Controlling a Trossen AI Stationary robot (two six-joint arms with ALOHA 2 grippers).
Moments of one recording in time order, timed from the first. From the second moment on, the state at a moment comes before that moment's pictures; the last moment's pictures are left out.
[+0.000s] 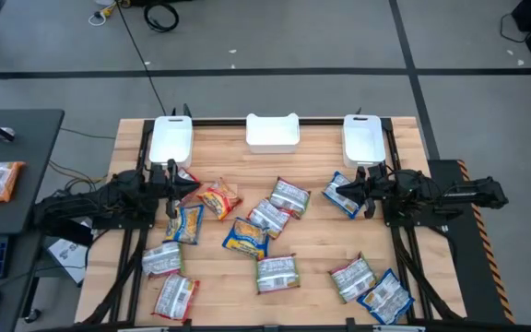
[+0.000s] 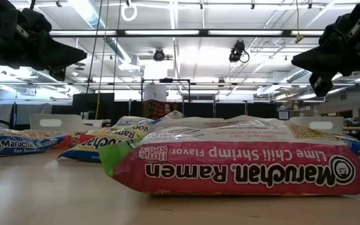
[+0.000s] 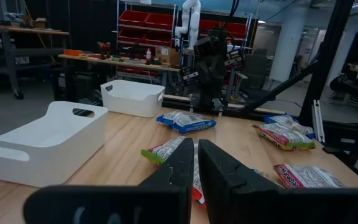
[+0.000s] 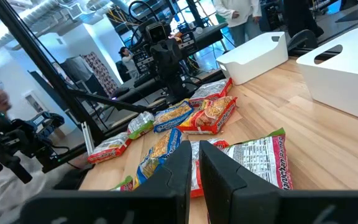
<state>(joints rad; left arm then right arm) 0.16 0.01 0.01 0.06 0.01 -0.12 -0.01 0.06 0.01 0.03 0.06 0.47</state>
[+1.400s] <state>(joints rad) 0.16 0.01 0.01 0.26 0.00 -0.37 -0.01 0.06 0.01 0.03 0.06 0.47</state>
